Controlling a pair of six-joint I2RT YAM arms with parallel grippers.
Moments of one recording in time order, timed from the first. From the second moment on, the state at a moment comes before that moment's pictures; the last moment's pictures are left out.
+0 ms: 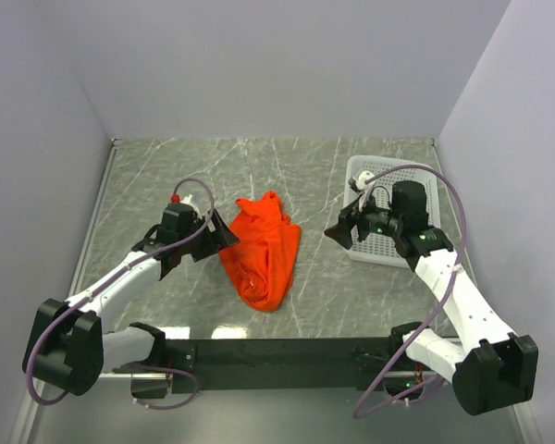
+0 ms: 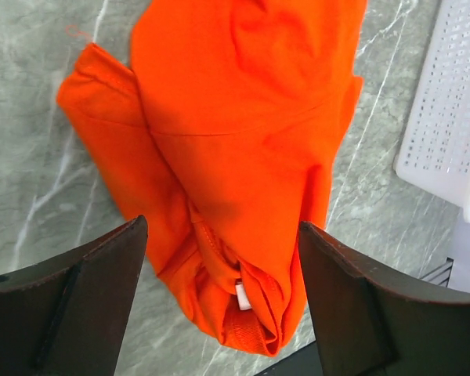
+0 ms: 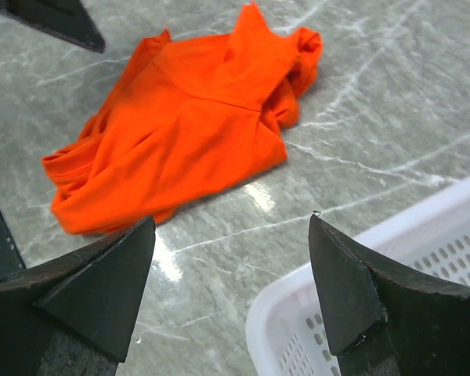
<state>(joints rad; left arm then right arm) -0.34 1.17 0.62 -0.17 0.21 -0.75 0.20 1.04 0.82 -0.30 -0.71 -0.25</state>
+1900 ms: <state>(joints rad) -0.35 0.75 0.72 -0.34 -0.05 -0.41 0.15 1.73 1.30 -0.40 0.25 -0.25</state>
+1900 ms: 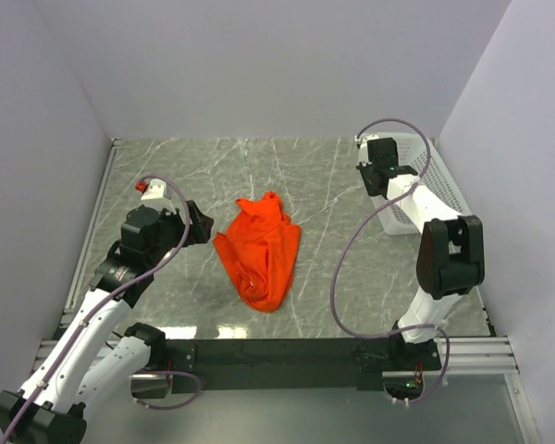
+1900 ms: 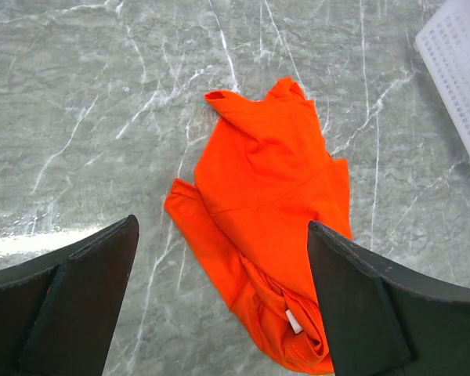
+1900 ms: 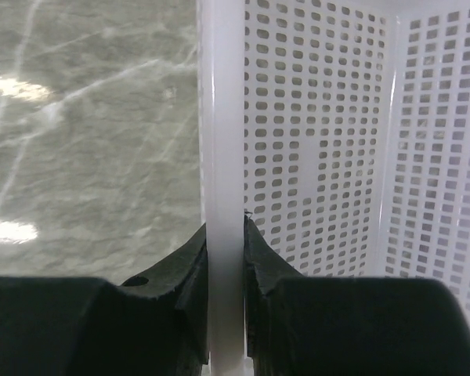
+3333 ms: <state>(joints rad) -0.36 1.38 0.69 -0.09 0.15 -0.74 0.19 1.30 0.89 -0.52 -0.89 -0.51</state>
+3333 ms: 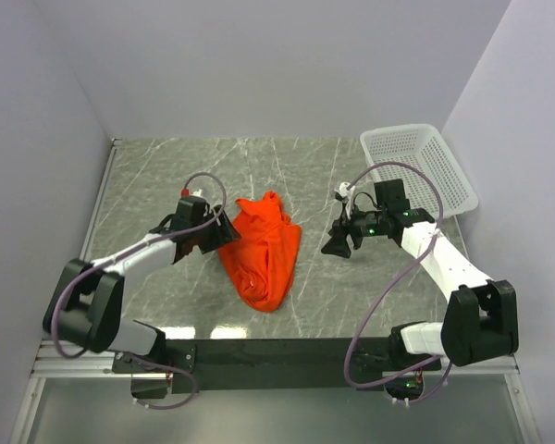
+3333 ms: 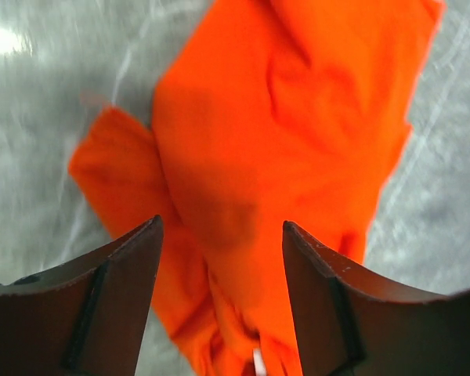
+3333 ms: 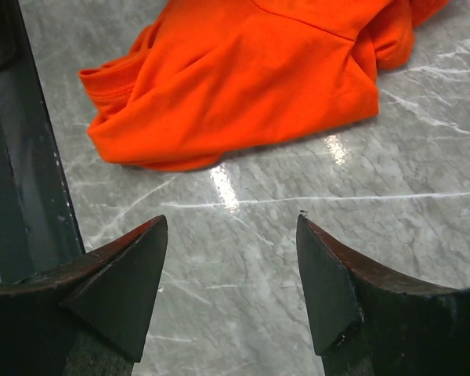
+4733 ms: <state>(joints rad) -0.37 1.24 0.91 -0.22 0.05 -0.63 0.42 1.85 1.29 -0.48 -0.54 -0.12</state>
